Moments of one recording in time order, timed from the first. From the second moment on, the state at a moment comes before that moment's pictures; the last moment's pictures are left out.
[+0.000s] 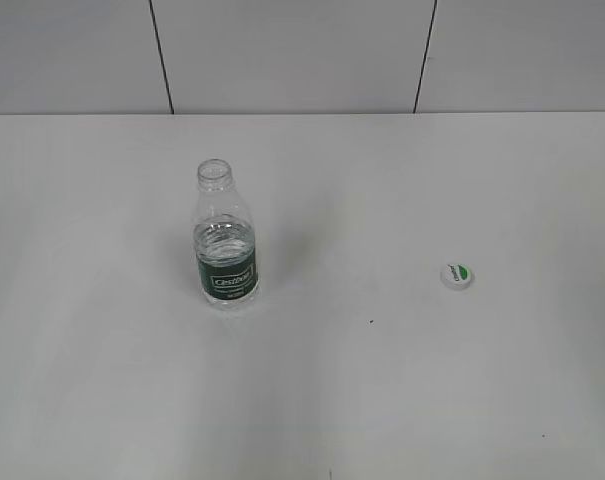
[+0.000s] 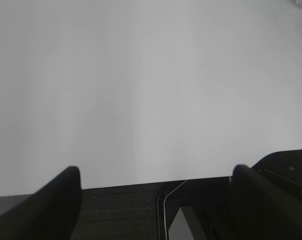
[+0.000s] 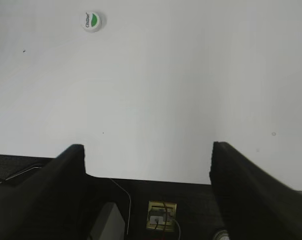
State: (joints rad) left arm 0.08 0.59 -0.62 -0.03 1.18 0.09; right arm 0.10 0.88 -0.98 0.05 1.22 -0.13
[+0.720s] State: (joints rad) left arm 0.04 0.41 -0.53 -0.02 1.08 0.10; right arm 0.10 0.45 -0.57 0.05 1.20 -0.12
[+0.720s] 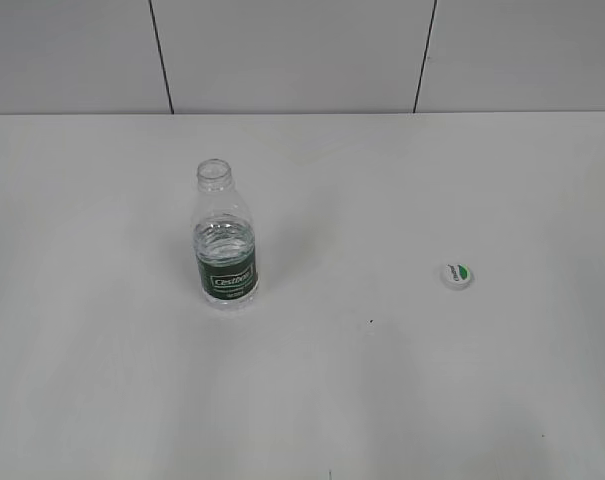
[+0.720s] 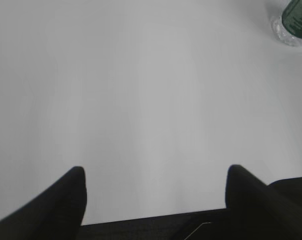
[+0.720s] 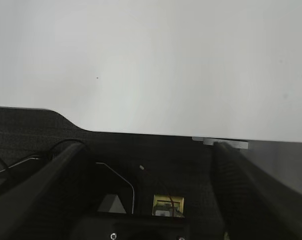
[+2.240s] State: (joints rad) left arm 0.04 -0.01 -0.52 -0.06 1.07 0.08; right arm 0.10 -0.01 -0.52 0.08 1.09 -0.12
